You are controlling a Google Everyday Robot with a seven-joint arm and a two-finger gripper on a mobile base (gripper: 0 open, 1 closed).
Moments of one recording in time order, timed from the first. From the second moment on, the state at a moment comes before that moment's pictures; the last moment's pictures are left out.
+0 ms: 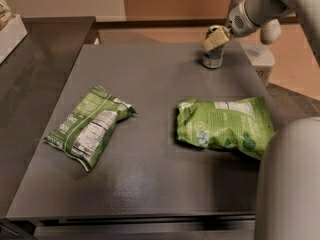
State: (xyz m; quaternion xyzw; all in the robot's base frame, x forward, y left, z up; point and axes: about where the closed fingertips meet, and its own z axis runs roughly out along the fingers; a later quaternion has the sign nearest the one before) arm 0.759 -0.192 0.903 -0.34 0.87 0.12 0.33
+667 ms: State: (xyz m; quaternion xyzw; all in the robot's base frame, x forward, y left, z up) arm 0.754 -0.185 0.913 -0.35 0.86 0.14 0.35
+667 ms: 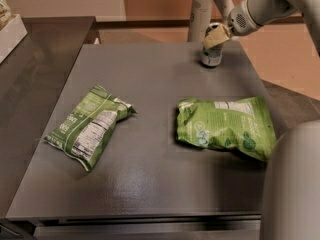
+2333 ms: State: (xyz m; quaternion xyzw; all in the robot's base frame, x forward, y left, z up) arm 0.645 -0.055 0.949 -0.55 0.75 0.21 0.31
